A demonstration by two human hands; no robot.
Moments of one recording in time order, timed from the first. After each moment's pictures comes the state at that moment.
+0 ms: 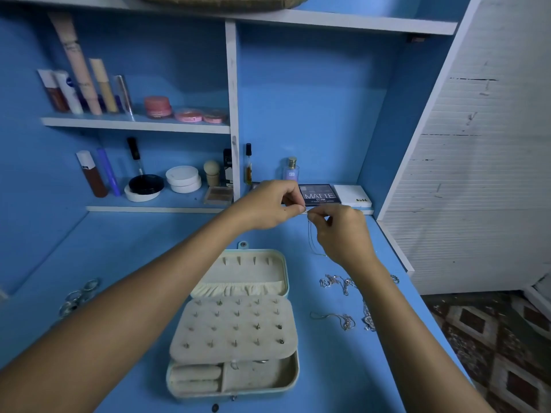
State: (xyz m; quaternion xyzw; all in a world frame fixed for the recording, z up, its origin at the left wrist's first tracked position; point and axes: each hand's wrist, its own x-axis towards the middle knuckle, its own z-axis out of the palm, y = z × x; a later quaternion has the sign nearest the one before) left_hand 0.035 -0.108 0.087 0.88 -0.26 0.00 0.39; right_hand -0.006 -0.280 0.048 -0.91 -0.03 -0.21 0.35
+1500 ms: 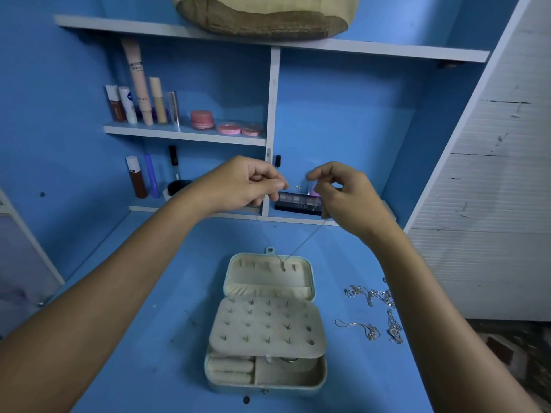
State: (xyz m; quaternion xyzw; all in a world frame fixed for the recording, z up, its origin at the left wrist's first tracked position) left_hand -0.018 -0.016 0.155 0.87 -0.20 0.02 0.45; right_hand -0.025 -0.232 0.142 -0.84 -0.14 -0.10 0.52
